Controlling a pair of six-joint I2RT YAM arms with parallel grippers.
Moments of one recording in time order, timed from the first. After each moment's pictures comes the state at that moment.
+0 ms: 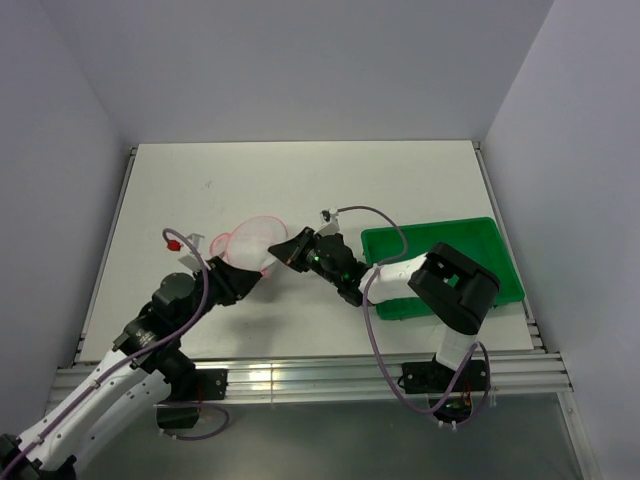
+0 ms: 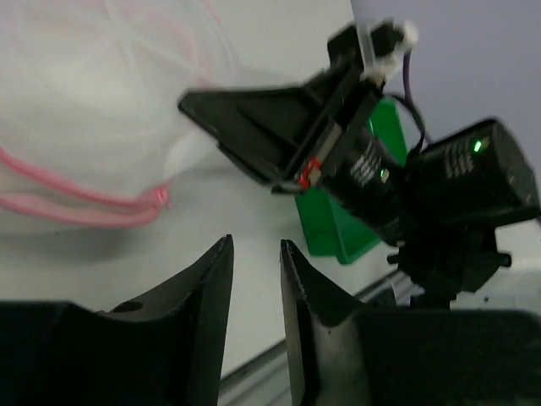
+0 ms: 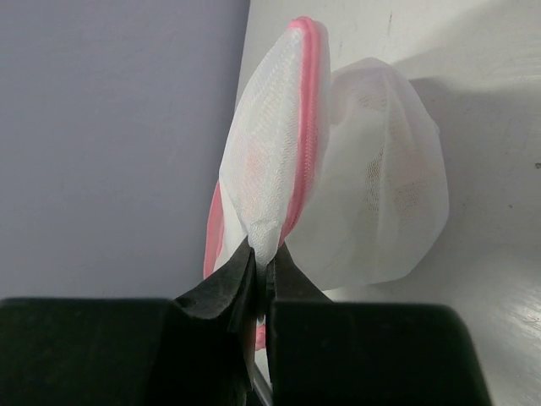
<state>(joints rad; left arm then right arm) -0.59 0.44 0.42 -0.23 -0.03 -0.89 0.90 1.76 0.74 0.82 0.10 1.17</state>
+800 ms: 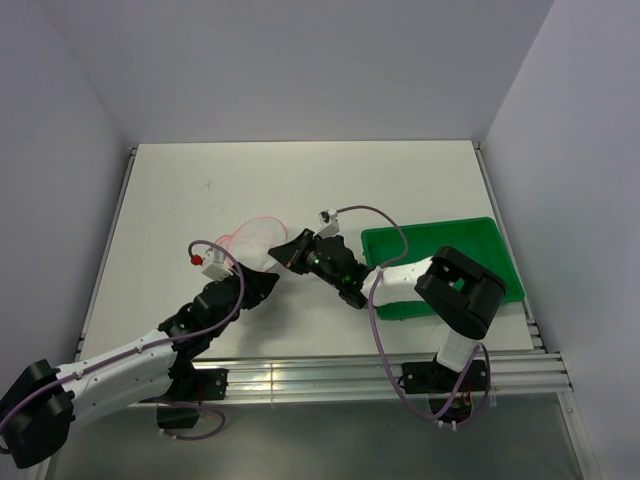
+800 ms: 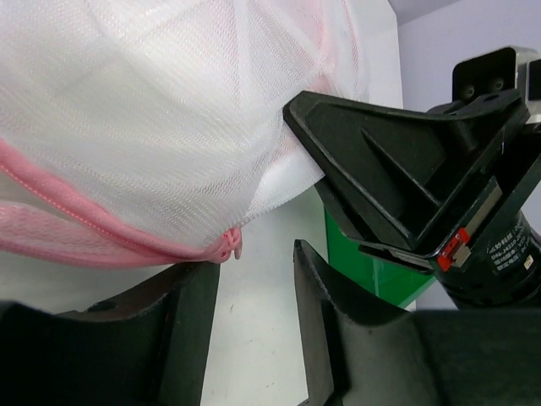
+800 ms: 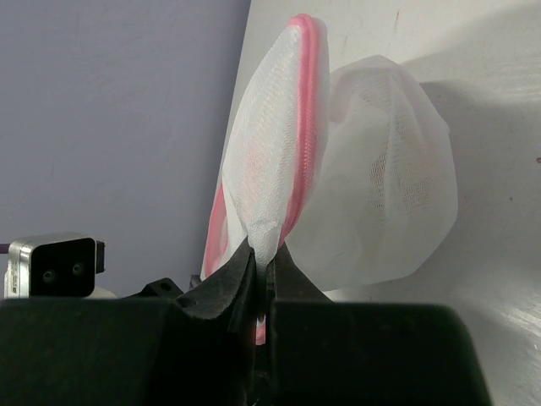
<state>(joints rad) -0.84 0.79 0.18 0.28 -0.34 -1.12 0.92 1.72 0.72 0.79 0.12 1.12</state>
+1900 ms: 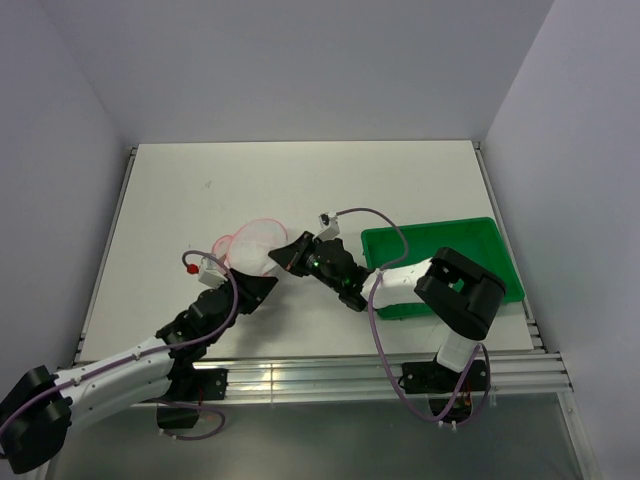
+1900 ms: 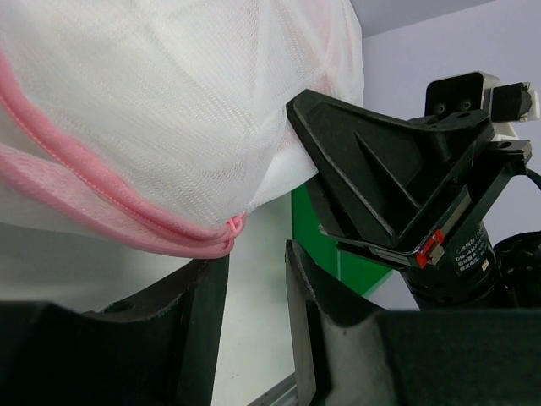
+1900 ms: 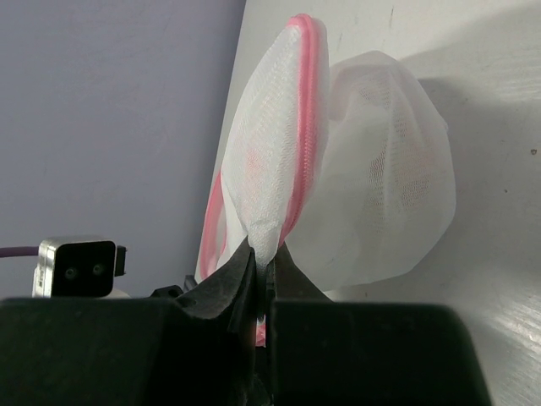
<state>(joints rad) -0.84 0.73 0.10 0.36 -0.34 -1.25 0.94 1.71 0.71 0.80 0.15 1.11</state>
